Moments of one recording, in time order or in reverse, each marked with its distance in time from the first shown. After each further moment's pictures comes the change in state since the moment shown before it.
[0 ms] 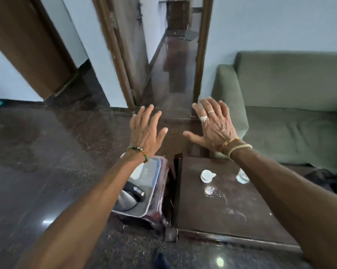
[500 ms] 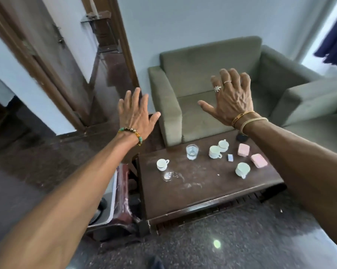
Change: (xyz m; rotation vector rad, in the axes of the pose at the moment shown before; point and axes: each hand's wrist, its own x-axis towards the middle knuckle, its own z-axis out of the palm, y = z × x) left_hand 0.001 0.231 -0.054 0.056 -0.055 0.237; right_hand -0.191 0.157 -0.175 -0.414 0.001 0.437
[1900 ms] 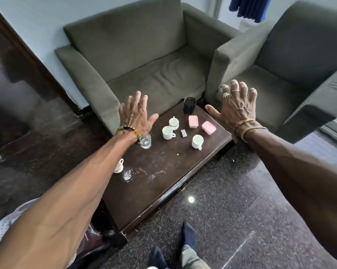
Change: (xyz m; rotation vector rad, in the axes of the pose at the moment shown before) left_hand 0.061 0.163 0.139 -0.260 -0.295 0.347; right_hand -0.118 0.125 0.084 -0.166 -0.366 0.566
